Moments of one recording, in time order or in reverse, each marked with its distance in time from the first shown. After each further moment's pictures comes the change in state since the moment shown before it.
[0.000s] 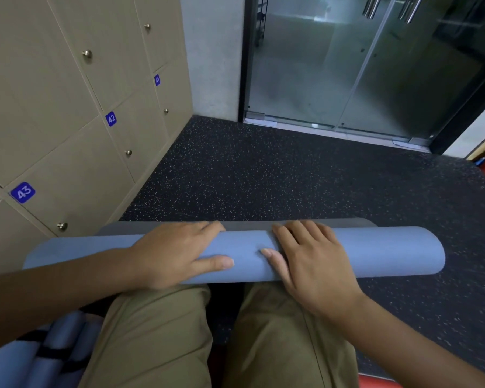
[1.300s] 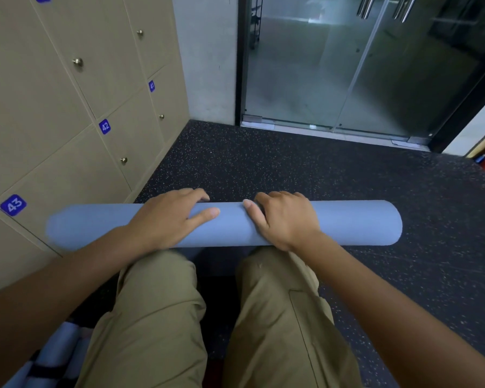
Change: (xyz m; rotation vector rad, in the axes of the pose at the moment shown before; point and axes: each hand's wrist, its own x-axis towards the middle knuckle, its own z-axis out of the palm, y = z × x) left_hand 0.062 -0.052 -0.001 -0.085 0.223 -0.246; right_hand 0.104 0.024 0.051 0.022 -0.081 0.016
